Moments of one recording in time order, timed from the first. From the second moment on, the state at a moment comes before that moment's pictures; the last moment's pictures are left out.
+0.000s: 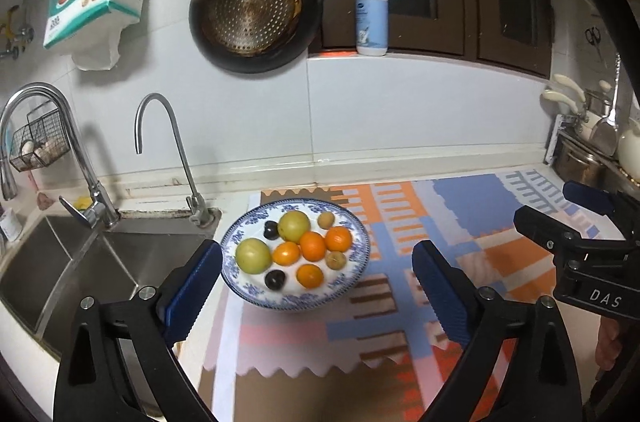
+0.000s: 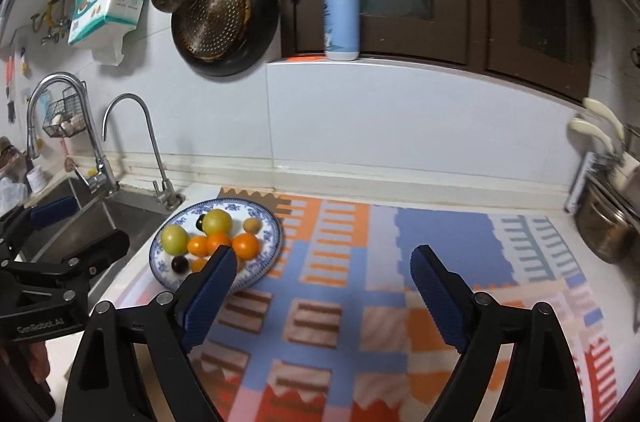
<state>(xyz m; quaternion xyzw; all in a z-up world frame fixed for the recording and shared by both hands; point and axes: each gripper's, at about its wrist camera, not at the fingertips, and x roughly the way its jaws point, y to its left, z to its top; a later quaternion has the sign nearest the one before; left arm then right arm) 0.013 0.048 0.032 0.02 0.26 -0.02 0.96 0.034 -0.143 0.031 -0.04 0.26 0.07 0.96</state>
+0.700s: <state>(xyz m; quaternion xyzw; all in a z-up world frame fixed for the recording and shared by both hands) -0.099 0.009 0.046 0.02 0.25 -0.02 0.97 -0.088 -0.186 0.040 -0.01 0.26 0.07 0.96</state>
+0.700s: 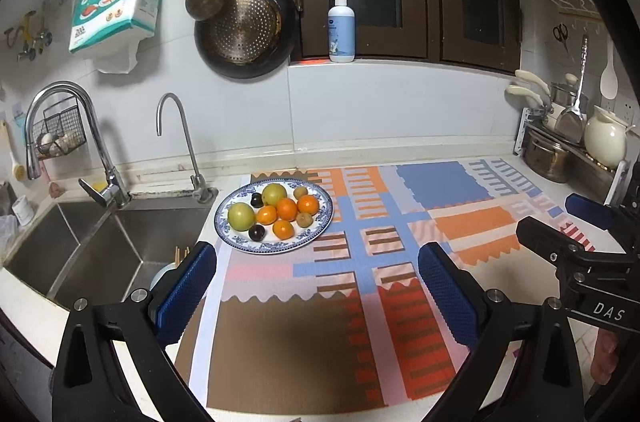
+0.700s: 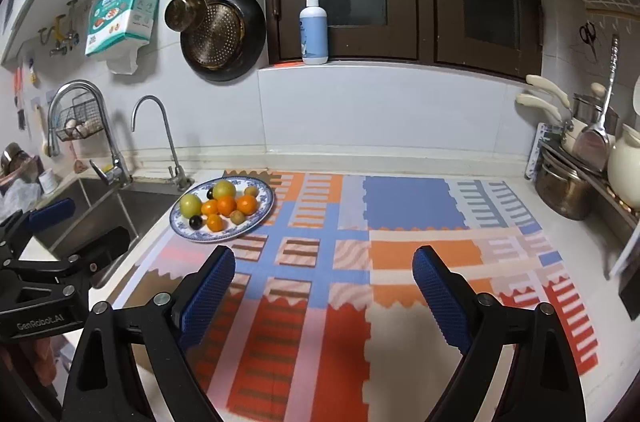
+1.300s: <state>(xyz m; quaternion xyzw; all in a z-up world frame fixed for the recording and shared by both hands) -0.139 -0.007 0.058 0.03 0.23 -0.02 0.97 -0.131 -0.201 0.043 0.00 0.26 0.07 0.96</state>
